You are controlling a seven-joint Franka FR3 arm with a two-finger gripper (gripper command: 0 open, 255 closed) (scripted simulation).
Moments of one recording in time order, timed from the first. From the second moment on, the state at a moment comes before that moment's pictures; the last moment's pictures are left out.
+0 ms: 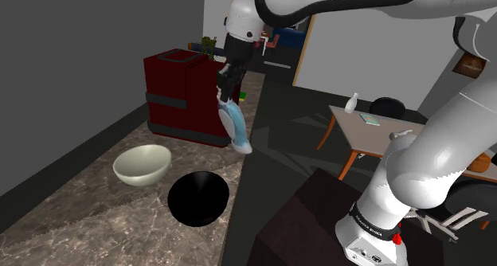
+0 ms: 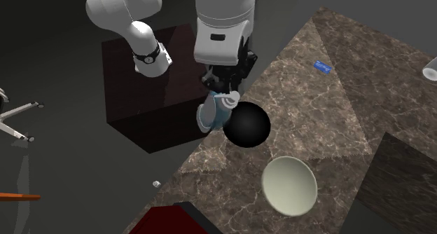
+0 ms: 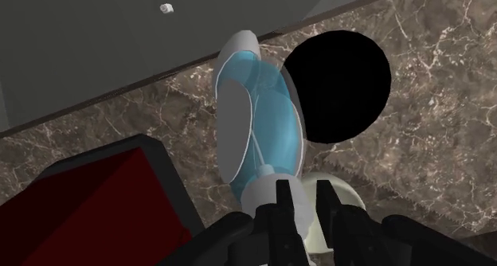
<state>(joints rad) 0.15 -0.23 0.26 -2.04 0.06 1.96 0.12</state>
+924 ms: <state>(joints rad) 0.22 -0.20 0.38 -1.98 0.05 1.92 0.32</state>
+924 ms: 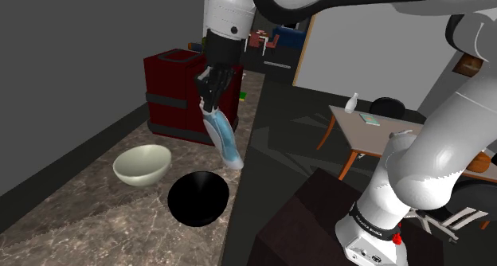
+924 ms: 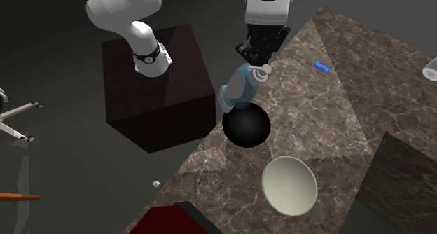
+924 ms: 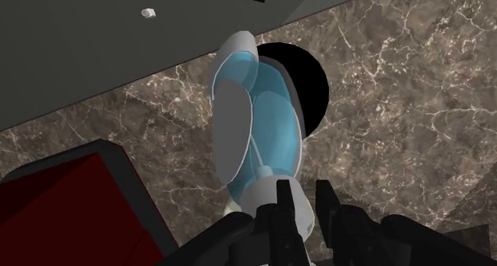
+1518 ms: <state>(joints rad) 0.23 -0.19 0.39 -2.09 0.05 2.05 0.33</state>
